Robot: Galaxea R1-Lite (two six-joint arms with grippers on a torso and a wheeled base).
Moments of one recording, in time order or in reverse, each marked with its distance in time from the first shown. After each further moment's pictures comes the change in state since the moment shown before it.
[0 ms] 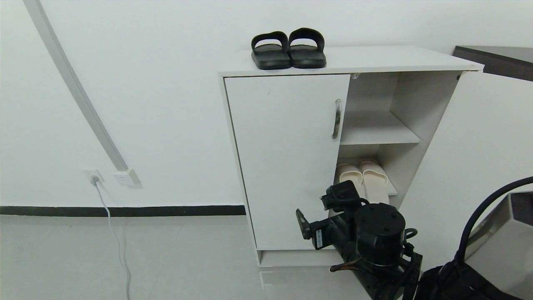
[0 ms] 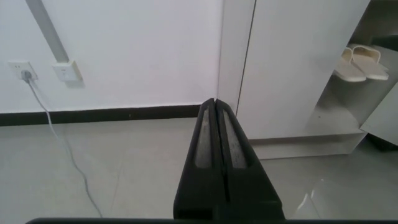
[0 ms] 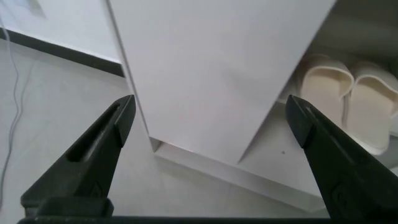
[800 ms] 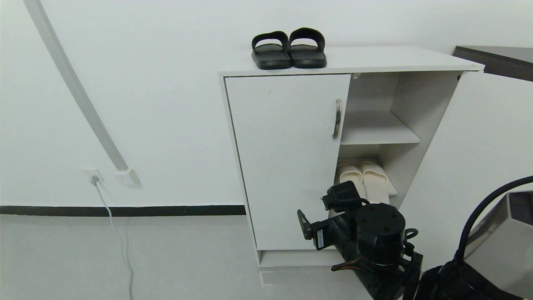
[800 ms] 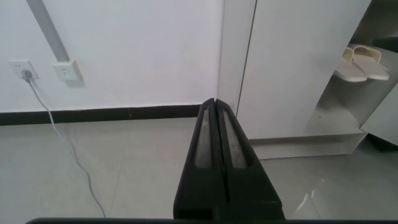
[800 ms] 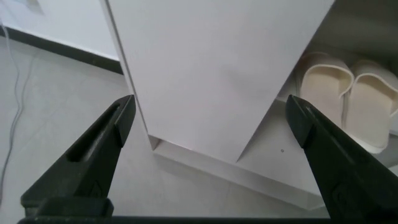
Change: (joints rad) left arm 0.000 0.000 0.000 0.001 0.000 0.000; right arm 0.001 0.001 0.006 0.000 0.007 -0.002
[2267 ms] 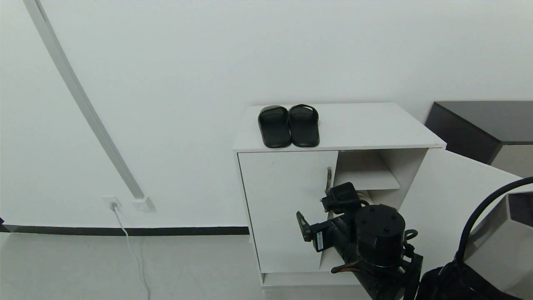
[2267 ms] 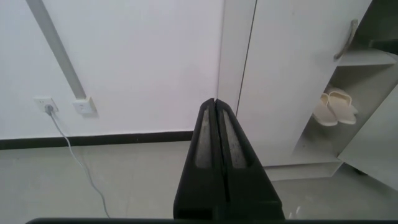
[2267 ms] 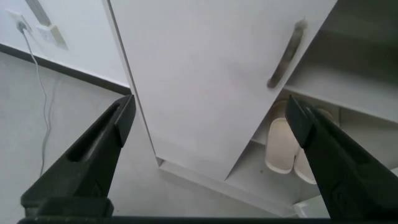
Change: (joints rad) left arm -0.001 0.000 0.000 -0.001 0.000 0.000; right arm 0.003 0.000 0.005 0.000 0.005 0.000
